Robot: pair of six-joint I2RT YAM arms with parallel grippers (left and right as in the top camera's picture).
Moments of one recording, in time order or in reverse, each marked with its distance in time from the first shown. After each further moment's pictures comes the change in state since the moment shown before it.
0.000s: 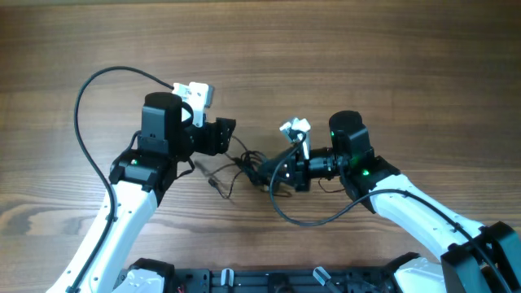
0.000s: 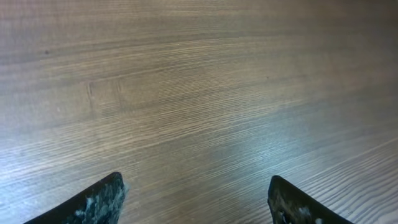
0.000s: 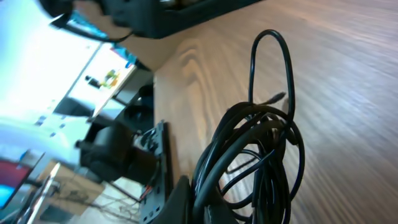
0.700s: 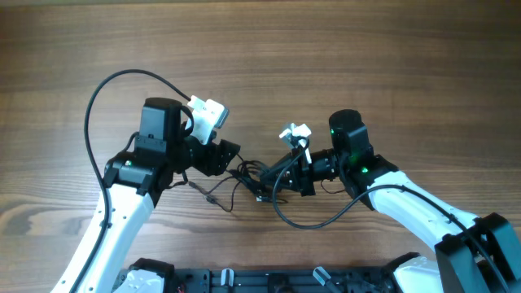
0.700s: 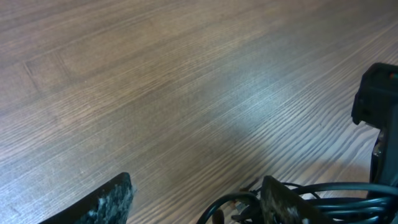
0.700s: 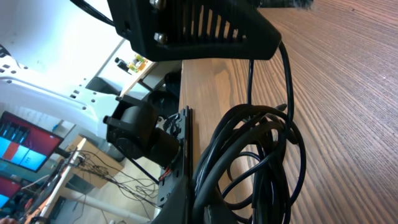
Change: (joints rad) left arm 0.000 -0.029 0.048 -0.256 0.157 0.259; right arm -0.019 0.042 0.000 0.001 -0.152 -0.085
